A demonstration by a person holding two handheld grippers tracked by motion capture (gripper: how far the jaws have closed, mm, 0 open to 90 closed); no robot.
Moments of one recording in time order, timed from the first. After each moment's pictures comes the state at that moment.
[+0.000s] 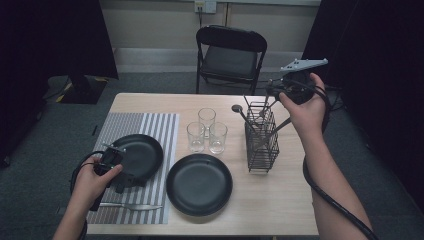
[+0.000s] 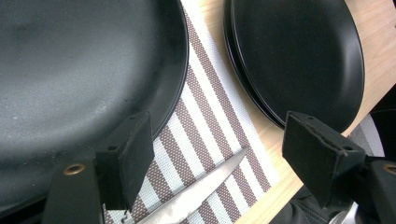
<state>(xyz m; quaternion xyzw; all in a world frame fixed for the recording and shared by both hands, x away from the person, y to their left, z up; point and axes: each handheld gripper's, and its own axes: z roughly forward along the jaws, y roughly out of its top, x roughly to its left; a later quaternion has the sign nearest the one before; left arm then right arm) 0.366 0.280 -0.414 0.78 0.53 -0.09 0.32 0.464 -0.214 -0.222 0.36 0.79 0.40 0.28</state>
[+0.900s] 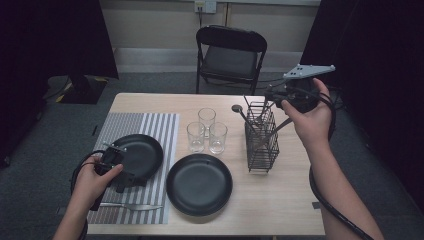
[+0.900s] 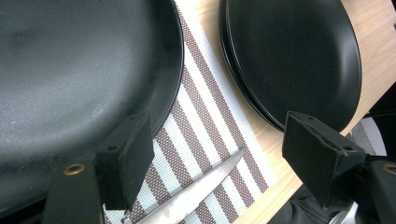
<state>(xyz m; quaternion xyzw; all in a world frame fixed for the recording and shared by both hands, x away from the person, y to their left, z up) 0.365 0.277 -0.410 0.79 0.52 -0.08 0.32 0.433 -0.211 -0.215 0.33 0.80 0.42 0.27</state>
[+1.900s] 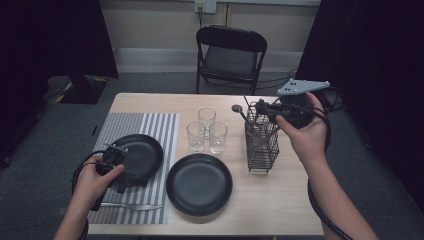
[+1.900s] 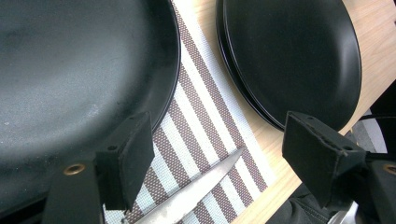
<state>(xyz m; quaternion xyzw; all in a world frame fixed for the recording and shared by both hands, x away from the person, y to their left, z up) 0.365 0.274 -0.411 0.79 0.52 -0.08 0.31 0.408 -0.200 -0.233 0.30 0.81 0.45 0.23</state>
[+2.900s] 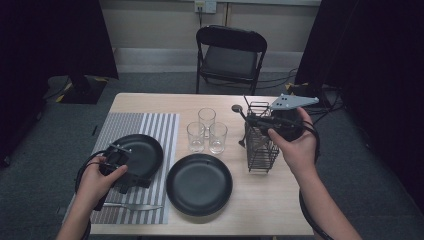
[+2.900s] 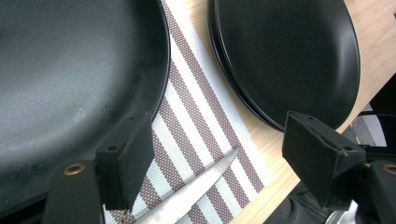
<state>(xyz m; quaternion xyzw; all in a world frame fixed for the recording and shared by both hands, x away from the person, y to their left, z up) 0.367 0.266 -0.413 0.80 0.51 -0.09 0.31 0.401 -0.190 -0.269 0.29 0.81 0.47 0.20</state>
